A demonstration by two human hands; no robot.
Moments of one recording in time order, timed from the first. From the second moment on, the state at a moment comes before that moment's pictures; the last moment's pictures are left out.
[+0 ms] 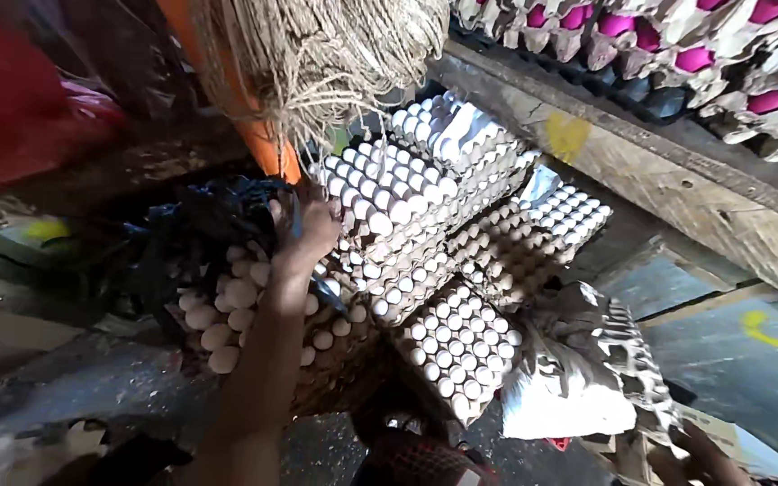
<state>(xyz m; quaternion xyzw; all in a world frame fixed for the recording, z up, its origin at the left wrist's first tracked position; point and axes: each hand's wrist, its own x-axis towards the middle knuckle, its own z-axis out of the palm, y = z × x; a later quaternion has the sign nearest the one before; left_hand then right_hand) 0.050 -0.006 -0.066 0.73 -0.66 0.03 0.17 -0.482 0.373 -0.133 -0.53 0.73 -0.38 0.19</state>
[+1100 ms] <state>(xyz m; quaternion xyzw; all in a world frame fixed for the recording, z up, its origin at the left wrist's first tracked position) 0.103 0.366 -0.242 0.73 -0.48 -0.27 0.41 -0.144 -0.036 -0.068 -0.14 0.47 -0.53 0.69</state>
